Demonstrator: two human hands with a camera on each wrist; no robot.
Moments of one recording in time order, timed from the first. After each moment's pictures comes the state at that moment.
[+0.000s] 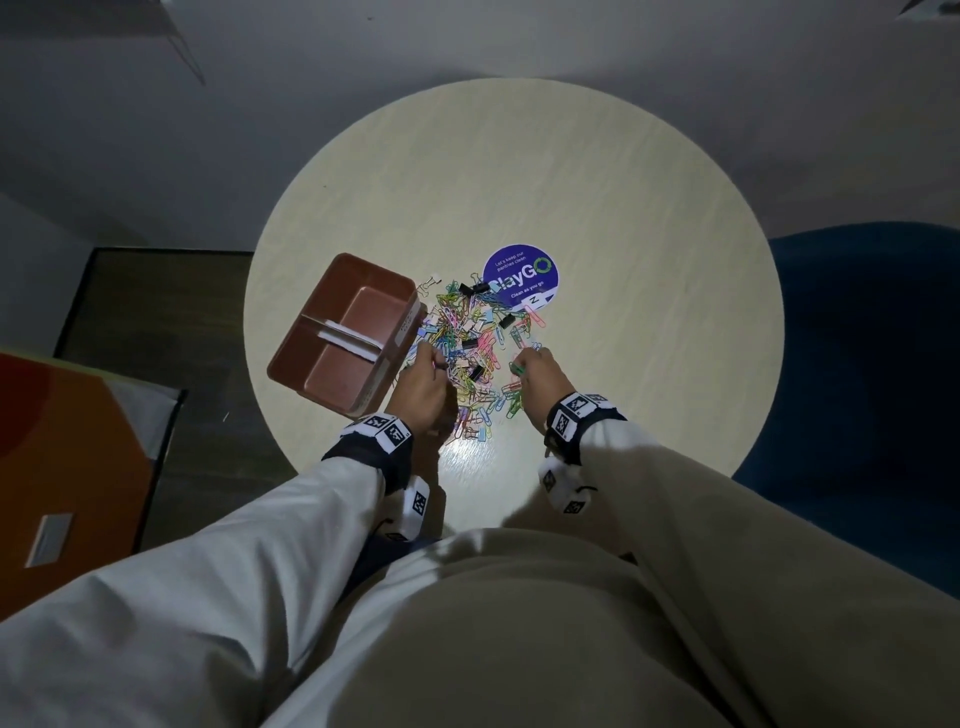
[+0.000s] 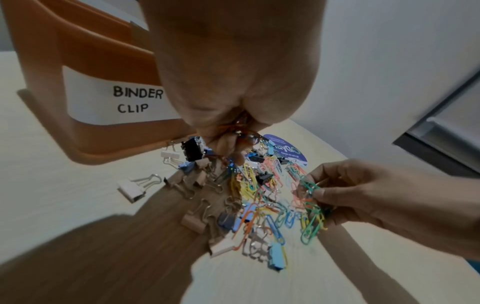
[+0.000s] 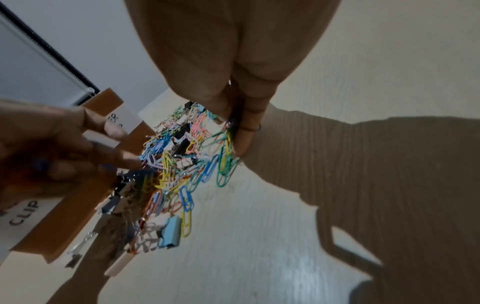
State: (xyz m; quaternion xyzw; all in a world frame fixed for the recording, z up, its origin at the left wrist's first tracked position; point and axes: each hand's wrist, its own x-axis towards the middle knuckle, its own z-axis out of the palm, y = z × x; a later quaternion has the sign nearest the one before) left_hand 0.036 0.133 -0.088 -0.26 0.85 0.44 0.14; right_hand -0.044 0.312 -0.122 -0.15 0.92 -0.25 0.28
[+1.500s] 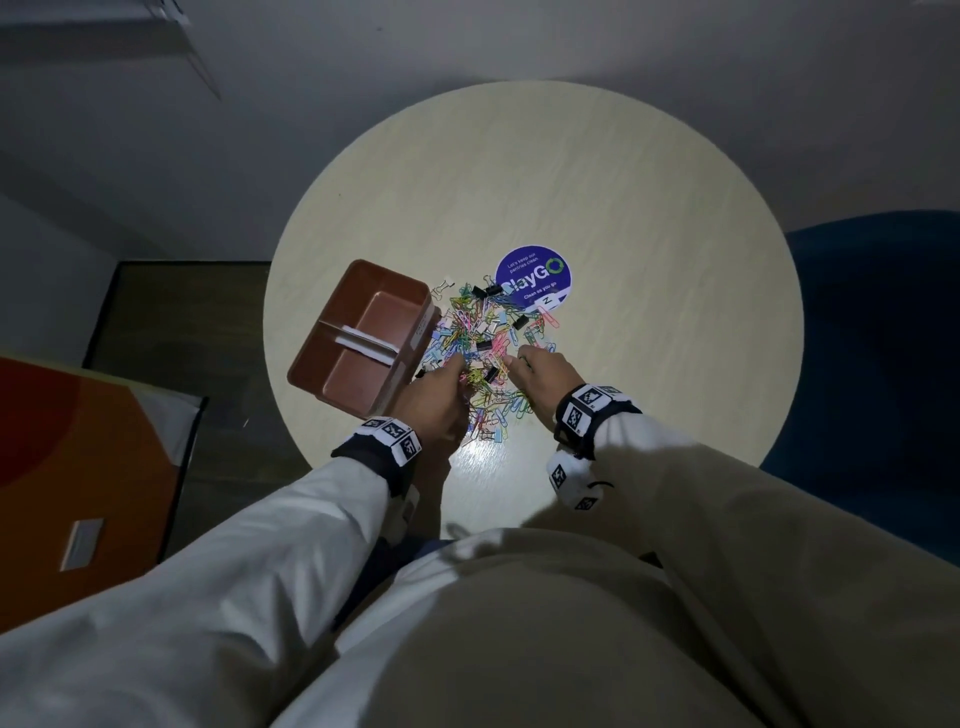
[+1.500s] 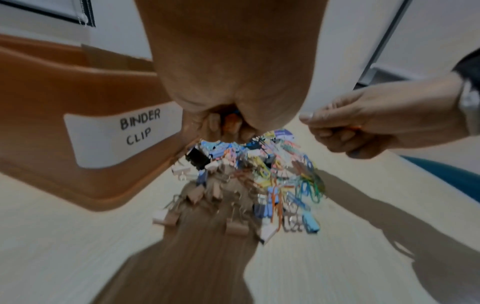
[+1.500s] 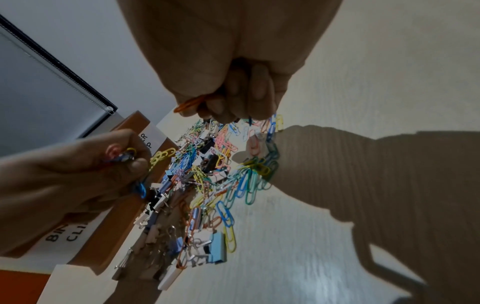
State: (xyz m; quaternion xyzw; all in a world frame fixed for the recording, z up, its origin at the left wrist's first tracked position) left_hand 0.045 0.125 -0.077 -0.09 0.94 0.25 0.21; right_hand -0.046 0.302 -0.093 -0.18 0.88 -0.30 0.30
